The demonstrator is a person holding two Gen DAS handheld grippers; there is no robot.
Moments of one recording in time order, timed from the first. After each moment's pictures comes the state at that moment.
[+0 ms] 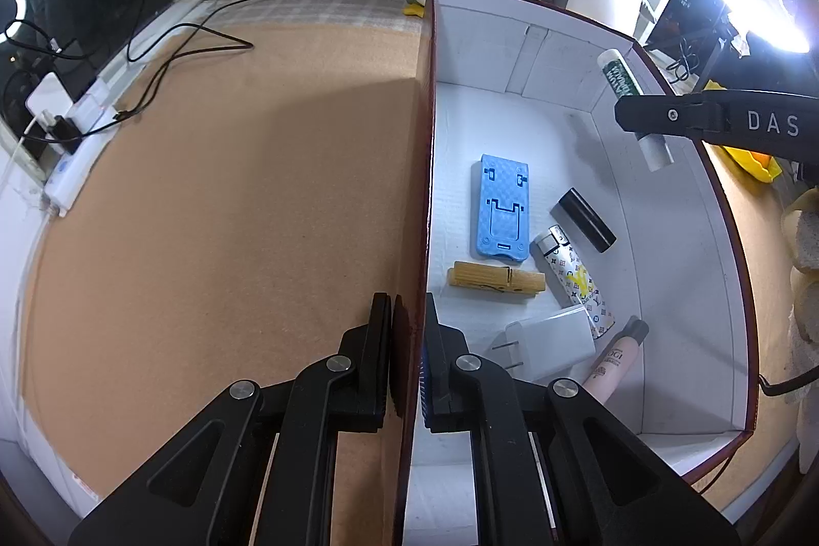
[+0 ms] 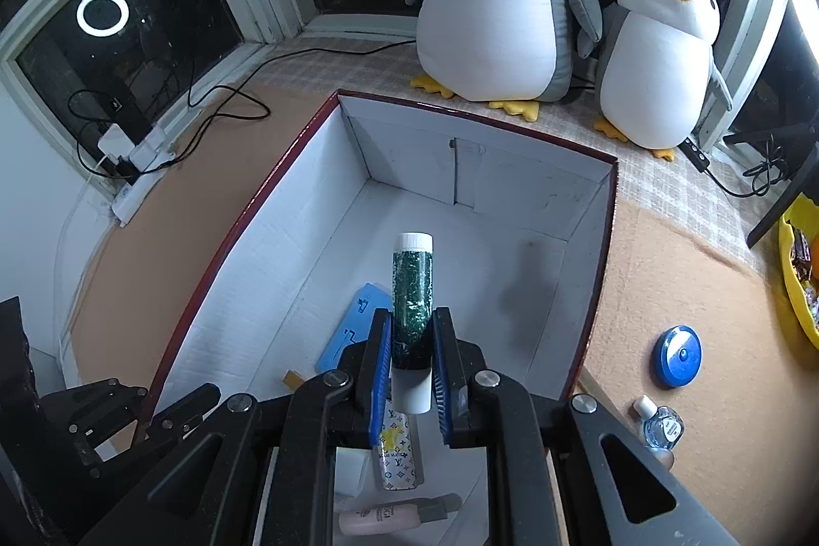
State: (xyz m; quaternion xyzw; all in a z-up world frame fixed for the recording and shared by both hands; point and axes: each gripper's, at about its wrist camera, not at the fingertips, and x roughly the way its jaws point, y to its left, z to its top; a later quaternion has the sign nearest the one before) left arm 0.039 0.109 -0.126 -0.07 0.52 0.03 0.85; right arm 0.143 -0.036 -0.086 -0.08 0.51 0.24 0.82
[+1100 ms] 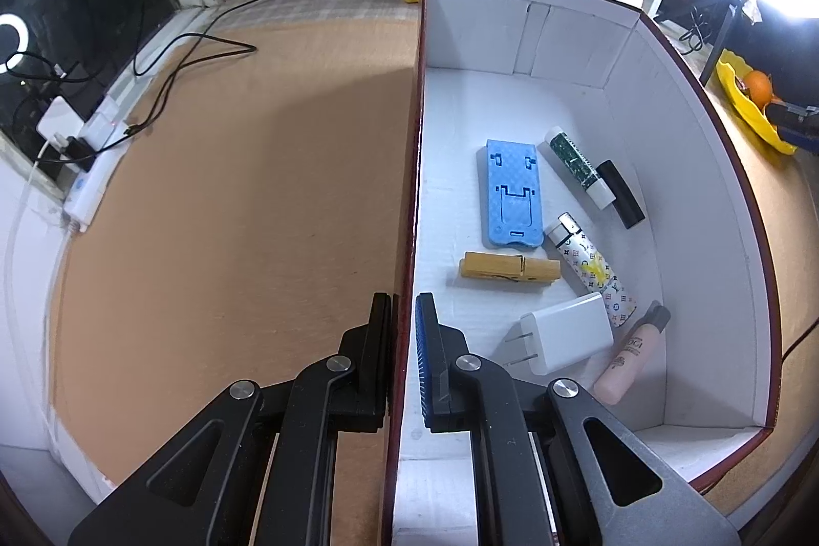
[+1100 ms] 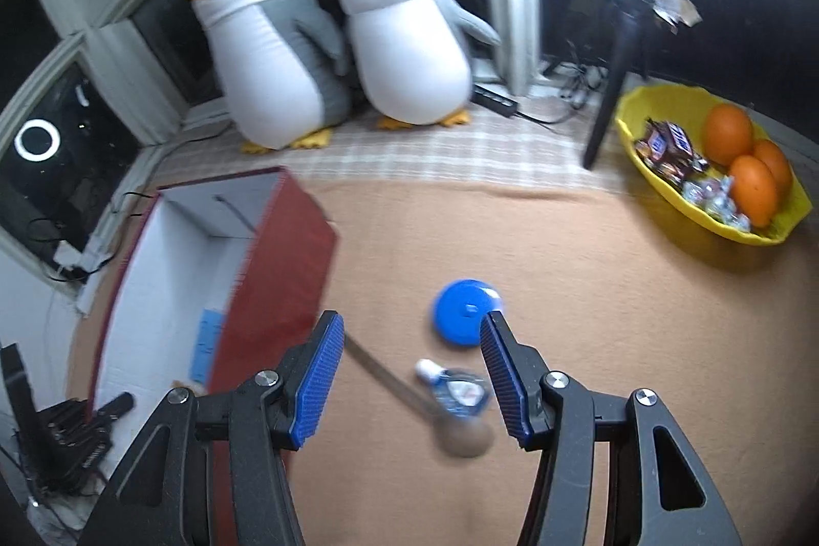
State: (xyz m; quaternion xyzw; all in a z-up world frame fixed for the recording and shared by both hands) left arm 0.043 0.097 -0.125 -0.02 0.55 0.05 0.84; right arm 0.168 -0.232 -0.084 0.04 0.51 0.12 0.85
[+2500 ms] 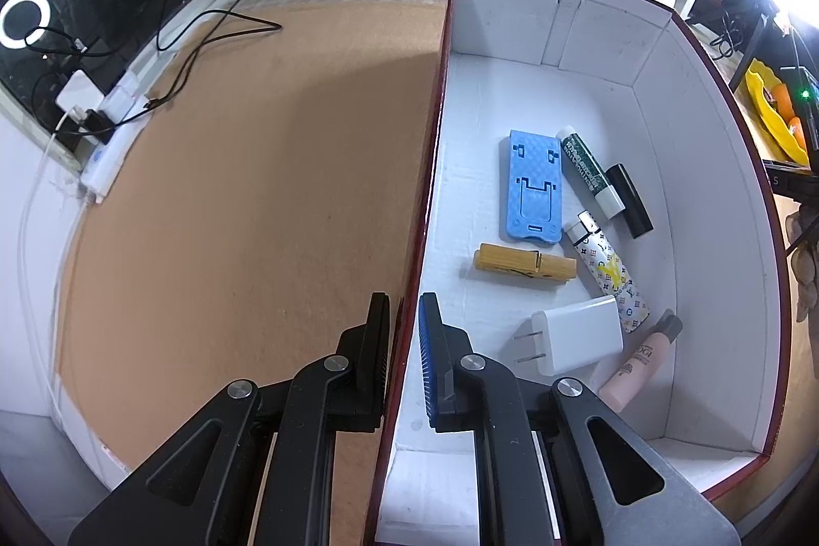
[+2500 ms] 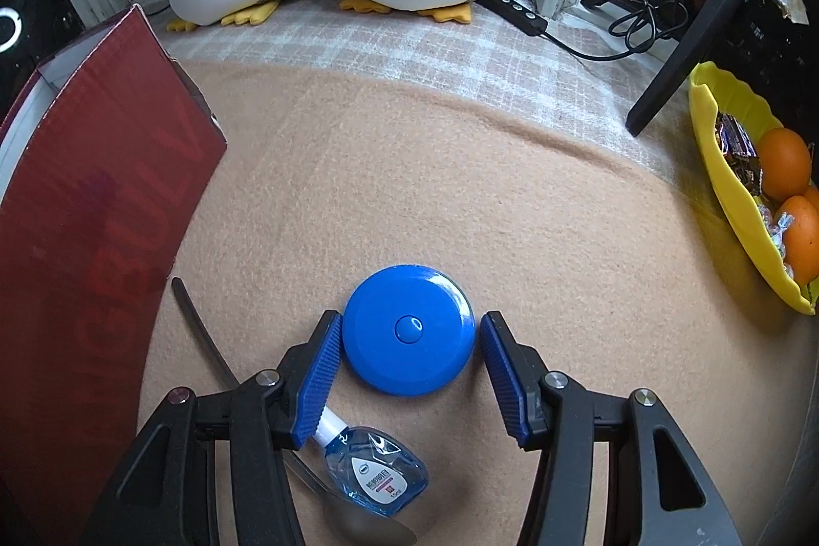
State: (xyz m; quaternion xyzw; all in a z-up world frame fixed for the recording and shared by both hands) left arm 0.043 0.097 -0.127 -0.03 0.56 0.09 0.82; right arm 0.220 -0.210 -0.178 -0.10 0.57 0.11 0.81
